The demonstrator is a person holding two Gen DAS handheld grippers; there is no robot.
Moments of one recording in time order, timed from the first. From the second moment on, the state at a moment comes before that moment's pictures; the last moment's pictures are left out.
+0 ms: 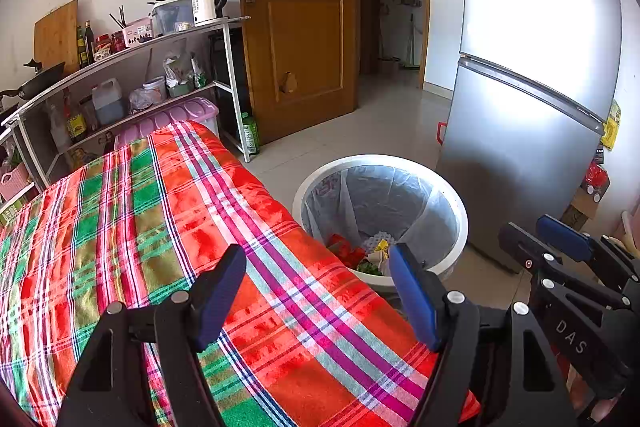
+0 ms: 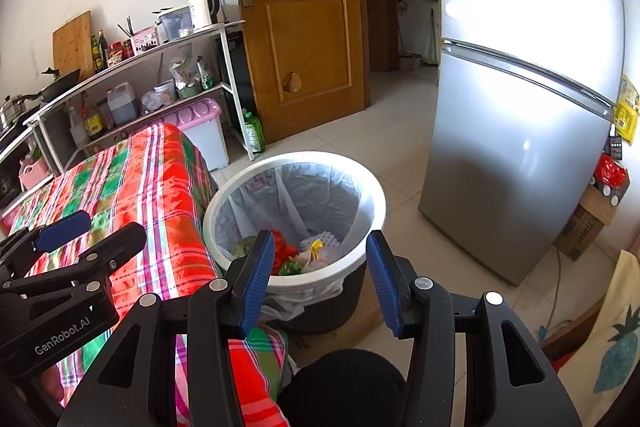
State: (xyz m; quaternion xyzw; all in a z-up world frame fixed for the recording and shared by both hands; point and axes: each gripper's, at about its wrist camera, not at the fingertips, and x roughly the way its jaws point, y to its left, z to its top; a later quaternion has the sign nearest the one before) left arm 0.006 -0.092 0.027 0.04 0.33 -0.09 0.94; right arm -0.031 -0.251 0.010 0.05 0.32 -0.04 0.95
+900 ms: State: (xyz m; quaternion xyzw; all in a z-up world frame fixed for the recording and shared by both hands) left arm 0.006 -0.090 0.026 0.03 0.33 -0.09 0.94; right arm -0.031 -0.251 0.011 0.05 0.32 -0.04 0.95
